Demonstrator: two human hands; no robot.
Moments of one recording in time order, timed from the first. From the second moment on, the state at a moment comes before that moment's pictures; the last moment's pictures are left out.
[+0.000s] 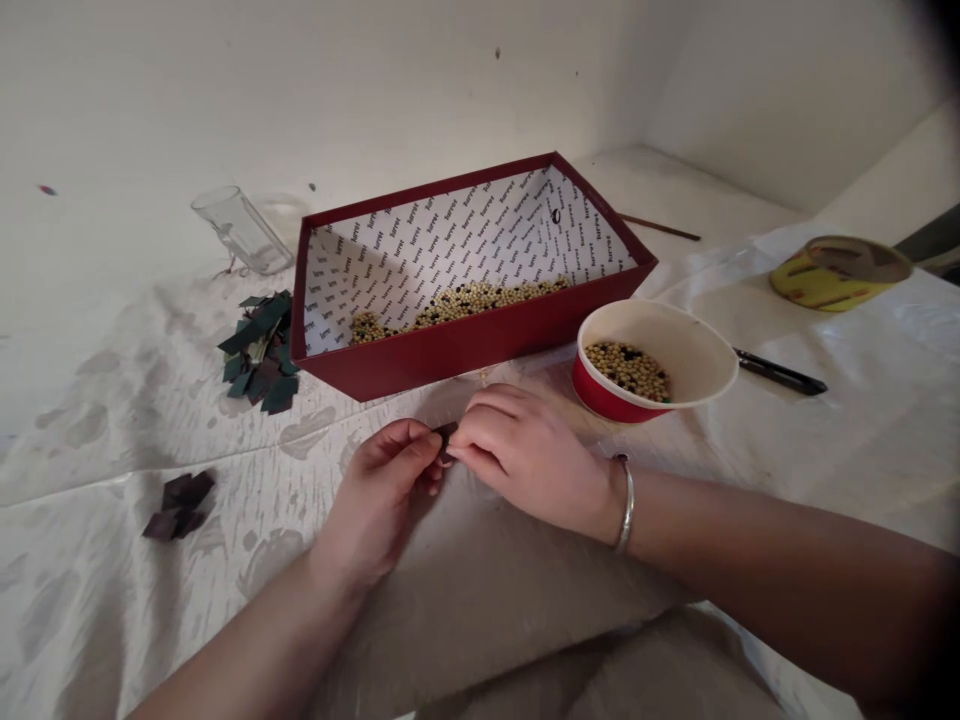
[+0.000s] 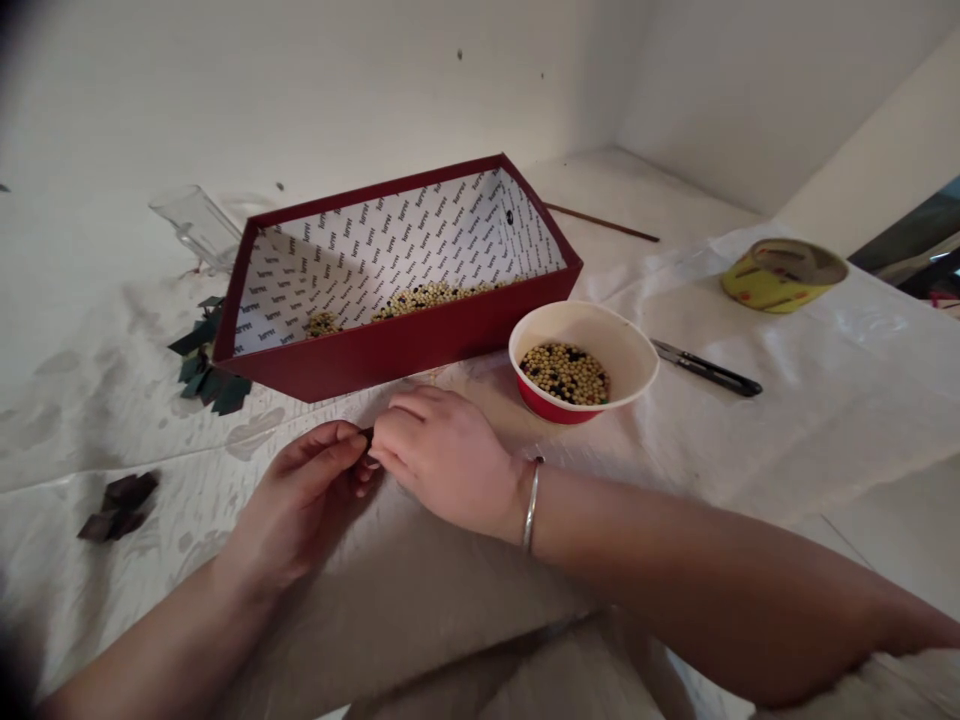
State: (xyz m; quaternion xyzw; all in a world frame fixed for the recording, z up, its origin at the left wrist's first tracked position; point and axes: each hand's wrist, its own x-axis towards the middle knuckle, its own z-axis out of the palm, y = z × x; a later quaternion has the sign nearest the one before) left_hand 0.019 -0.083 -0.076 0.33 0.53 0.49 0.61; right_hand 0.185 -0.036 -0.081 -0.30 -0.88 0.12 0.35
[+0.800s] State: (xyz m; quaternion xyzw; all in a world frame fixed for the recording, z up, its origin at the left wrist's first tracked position) left_hand 0.022 -0.082 -0.074 0.34 0.54 0.48 0.60; right_hand 0.187 -0.035 -0.077 -0.35 -0.86 0.14 0.34
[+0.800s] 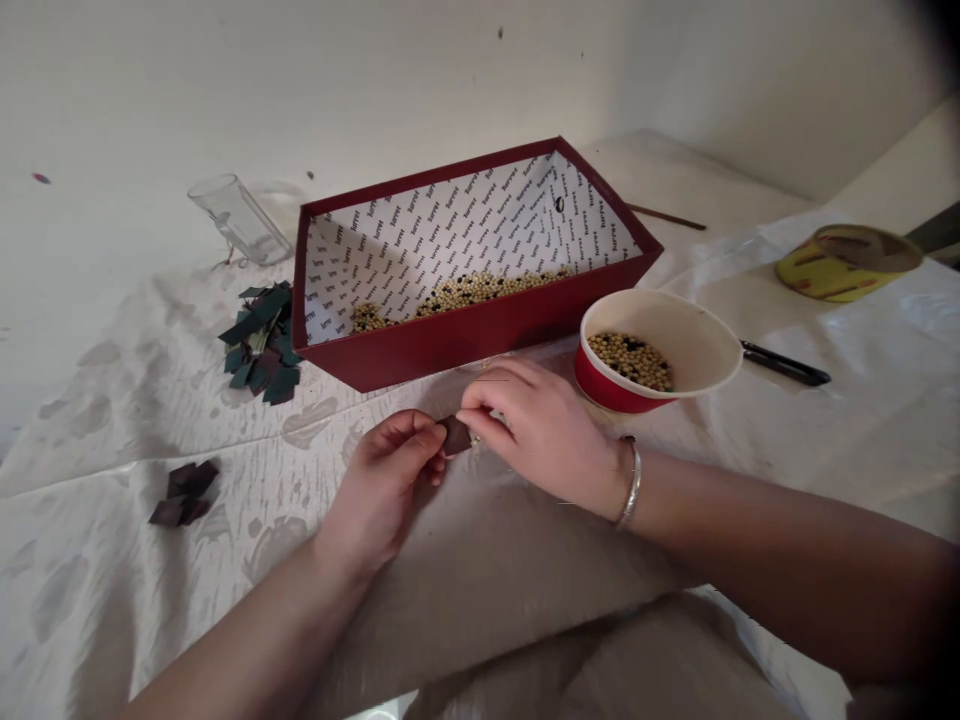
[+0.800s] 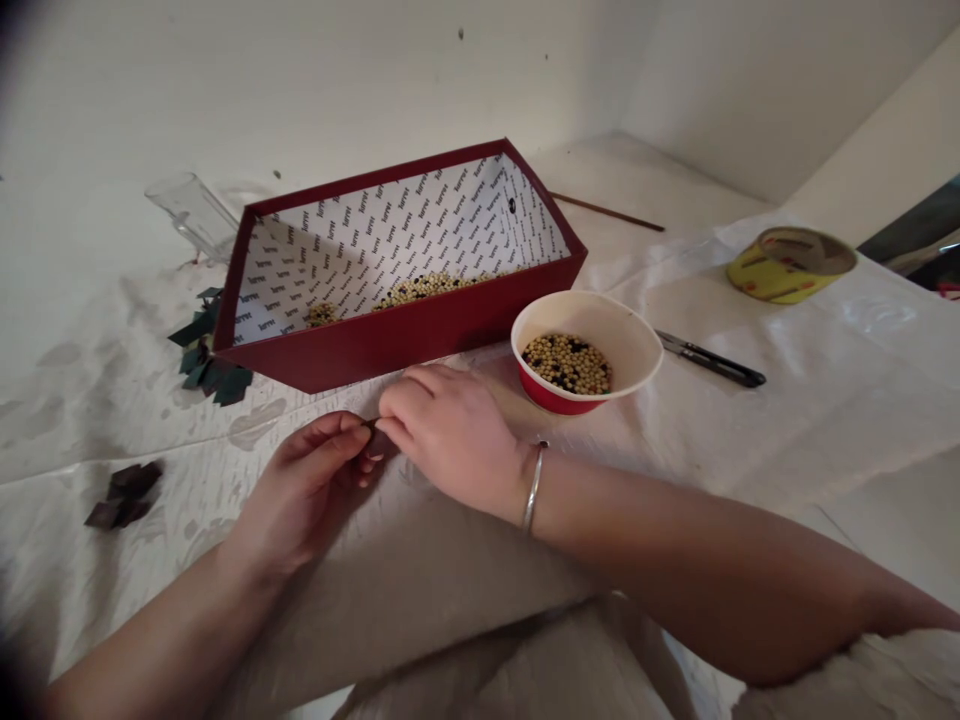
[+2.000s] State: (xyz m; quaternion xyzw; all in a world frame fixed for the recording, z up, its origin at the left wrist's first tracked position) left_hand 0.018 -0.073 -0.080 0.24 0.47 0.63 0.56; right_hand 0.163 -0.042 -0.096 -0.24 -0.94 0.18 0.15
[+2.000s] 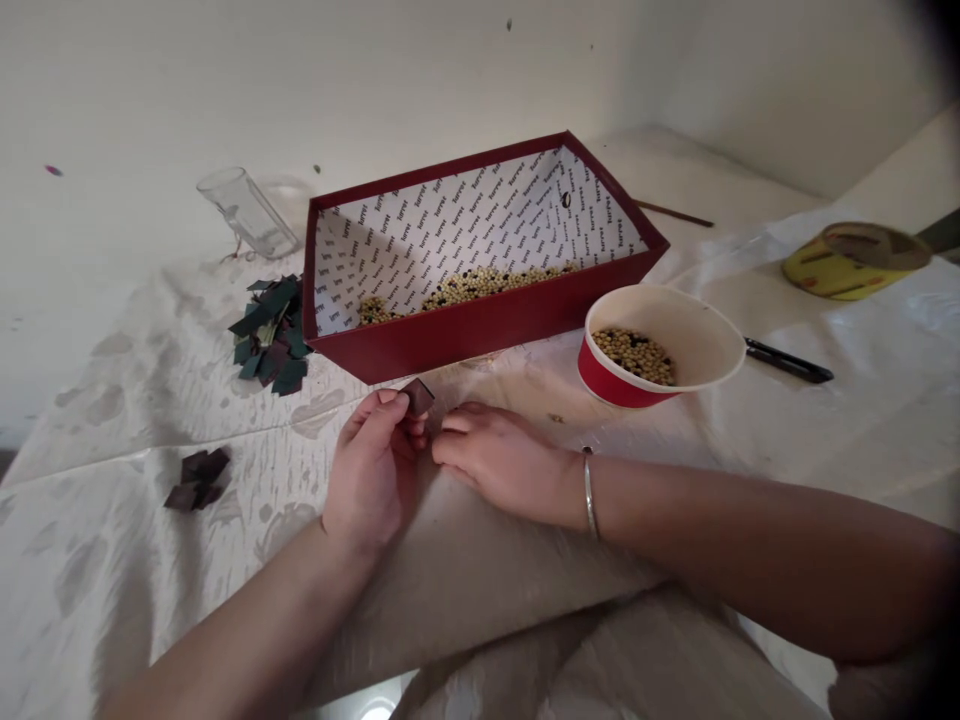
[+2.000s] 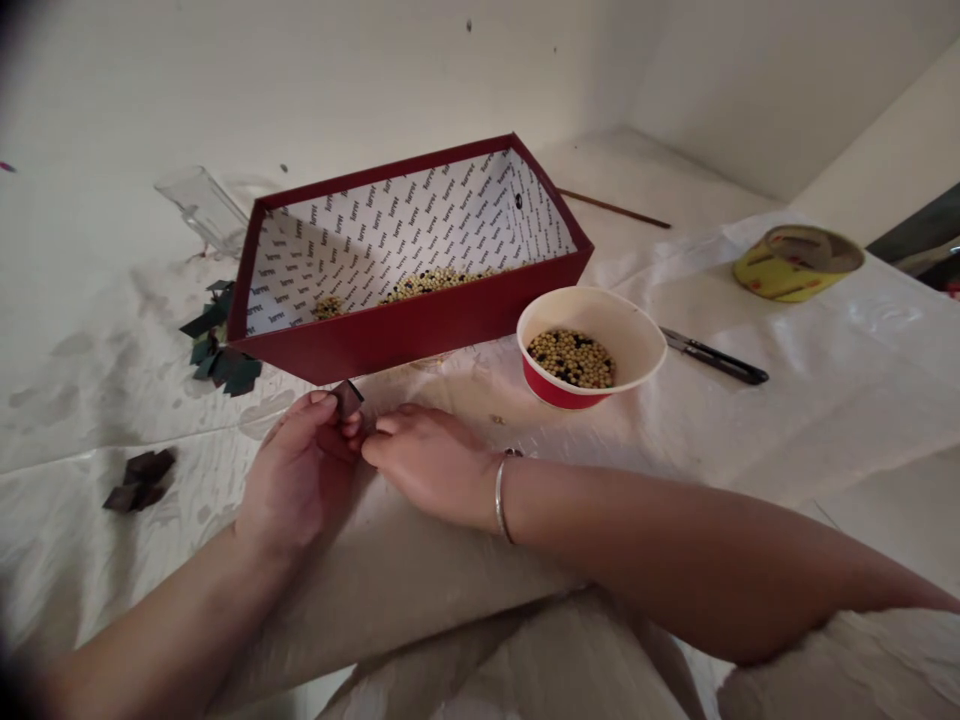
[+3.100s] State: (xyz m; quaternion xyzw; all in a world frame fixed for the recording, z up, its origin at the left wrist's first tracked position) left_hand 0.021 -0.086 -0.080 0.38 0.57 0.51 0.52; right_hand 0.179 -0.038 -0.082 -0.31 -0.88 0.08 0.35
